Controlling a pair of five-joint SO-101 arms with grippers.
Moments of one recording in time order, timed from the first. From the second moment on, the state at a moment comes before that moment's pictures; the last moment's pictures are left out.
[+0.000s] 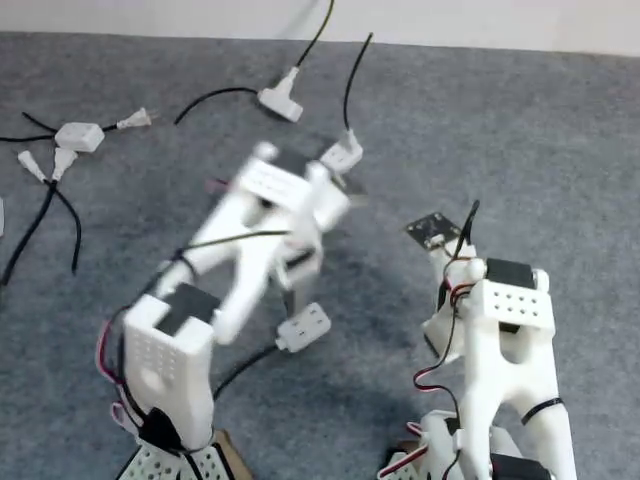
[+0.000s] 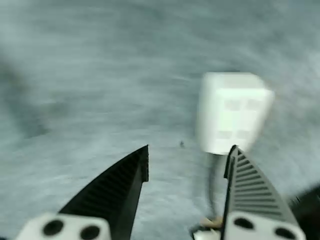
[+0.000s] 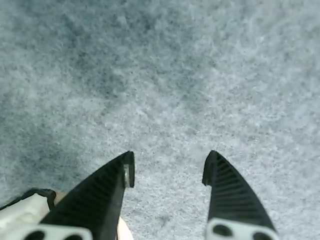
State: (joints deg) left arm 14.4 24.4 -12.8 98.5 -26.0; right arm 4.0 -30.4 51.1 75.5 38.0
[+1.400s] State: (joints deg) left arm -41.9 65.8 -68.2 77.2 -28.0; right arm -20.9 -12.9 30.3 78.9 27.8
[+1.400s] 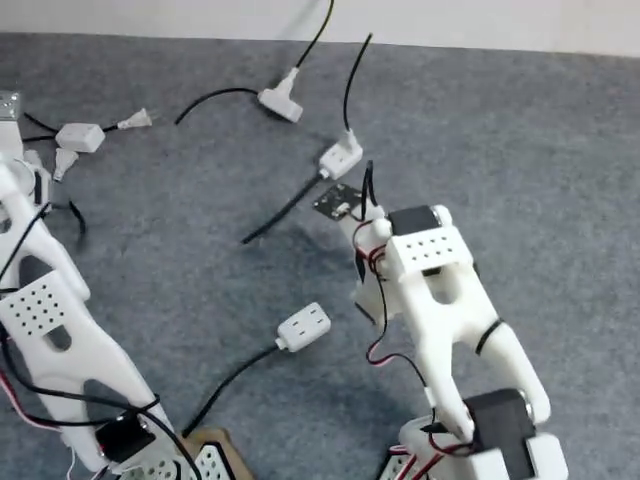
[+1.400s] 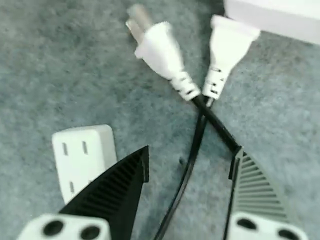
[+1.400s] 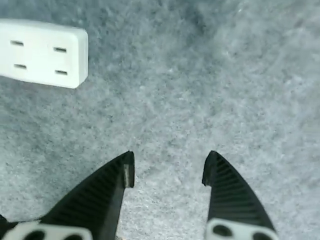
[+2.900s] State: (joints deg) left arm -40.0 80.7 -89.7 73.1 -20.4; right arm -23.3 -21.5 37.8 80.7 26.6
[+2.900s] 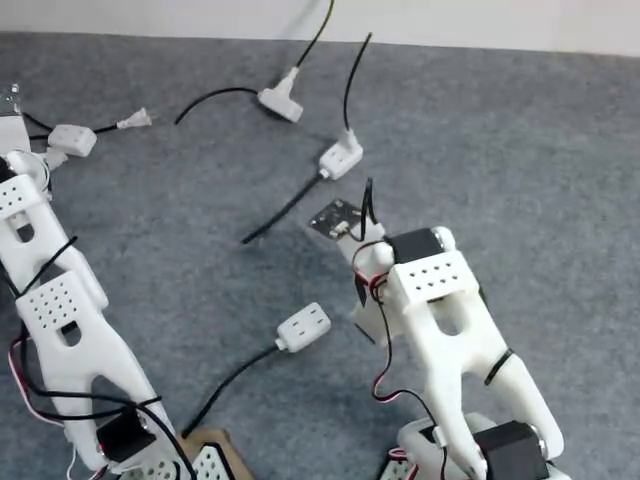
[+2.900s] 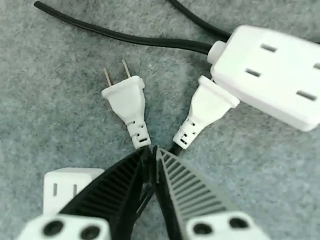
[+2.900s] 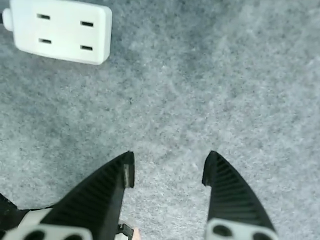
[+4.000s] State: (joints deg) left arm -44.1 88.7 -91.0 71.9 -13.8; right arm -23.3 -21.5 37.8 84.0 24.1
